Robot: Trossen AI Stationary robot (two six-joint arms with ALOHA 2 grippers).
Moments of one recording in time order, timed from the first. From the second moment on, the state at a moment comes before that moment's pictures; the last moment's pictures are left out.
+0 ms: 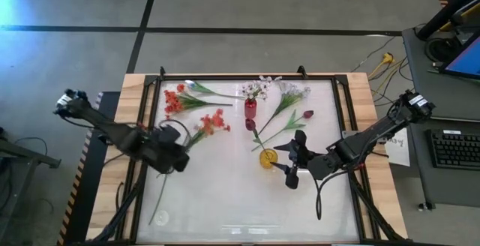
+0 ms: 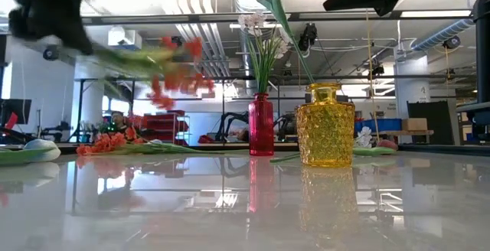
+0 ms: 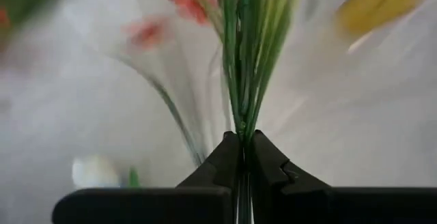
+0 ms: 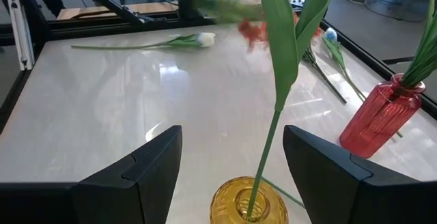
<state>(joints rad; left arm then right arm) -0.54 1.02 0.88 -1.02 -0.53 -1.34 0.51 1.27 0.83 -0.10 0.70 0.36</state>
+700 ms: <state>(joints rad) -0.72 0.91 1.04 -0.25 -1.18 -0.28 0.51 1.27 0.83 -0.09 0.70 0.35</state>
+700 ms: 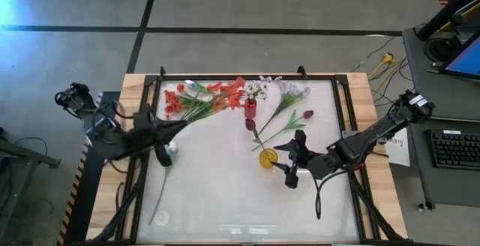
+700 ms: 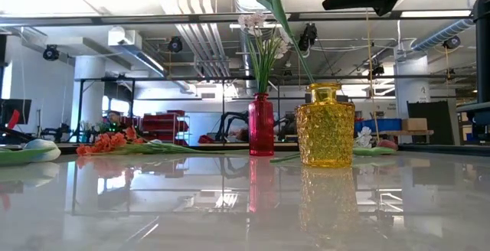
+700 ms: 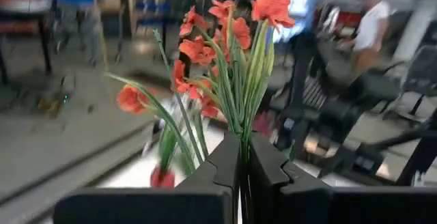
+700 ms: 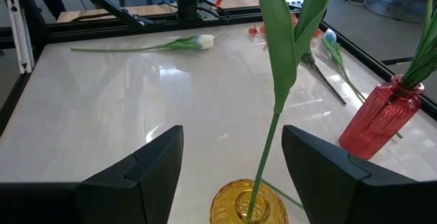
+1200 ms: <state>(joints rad) -0.70 1.15 1.00 0.61 -0.85 0.28 0.58 1.27 0.83 0.27 0.67 0.12</state>
